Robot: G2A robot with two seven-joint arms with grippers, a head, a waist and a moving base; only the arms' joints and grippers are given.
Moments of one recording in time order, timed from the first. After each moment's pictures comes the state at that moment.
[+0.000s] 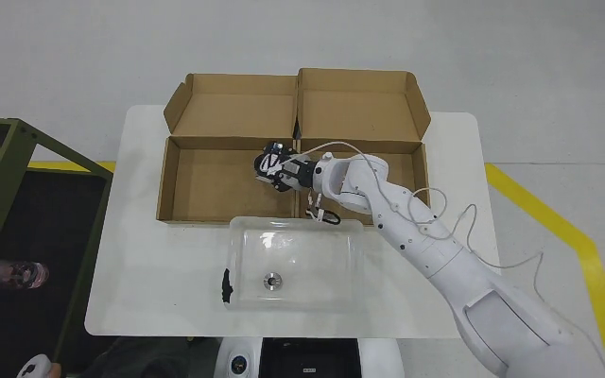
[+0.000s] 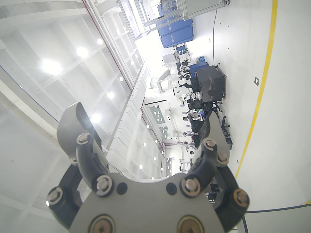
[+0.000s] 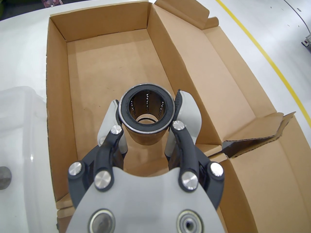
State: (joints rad) left arm -0.19 -0.18 -0.57 -1.44 2.04 -0.23 0.13; right arm -0.56 -1.41 0.64 -1.11 -1.22 -0.53 0.21
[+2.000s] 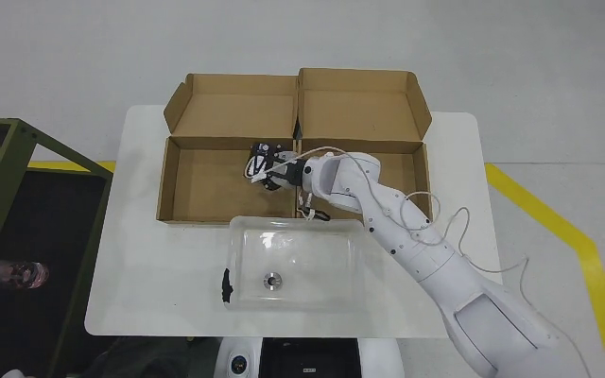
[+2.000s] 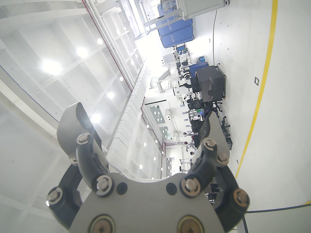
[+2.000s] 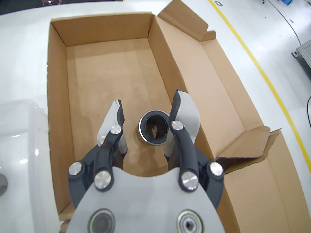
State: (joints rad) left arm -0.19 -0.18 -0.57 -1.44 2.04 -0.23 0.13; right arm -0.62 -1.46 0.73 -1.22 -1.33 -0.58 0.25
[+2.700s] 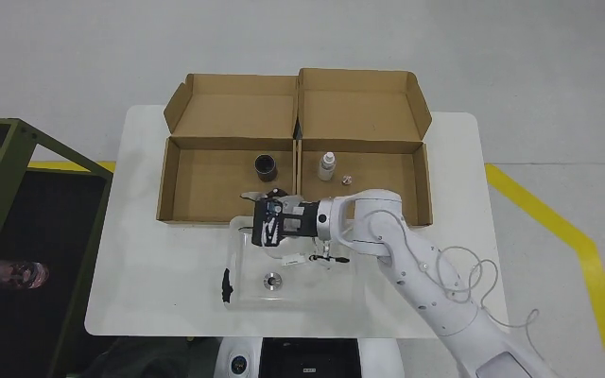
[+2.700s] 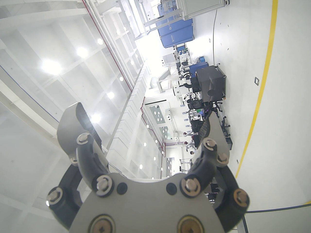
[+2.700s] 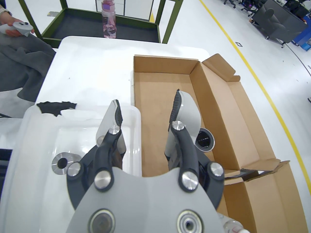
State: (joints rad) left arm -0.19 -0.18 -0.57 -1.44 2.04 -0.23 0.13; right arm -0.94 -1.36 0.88 -1.71 -1.36 -0.84 0.34
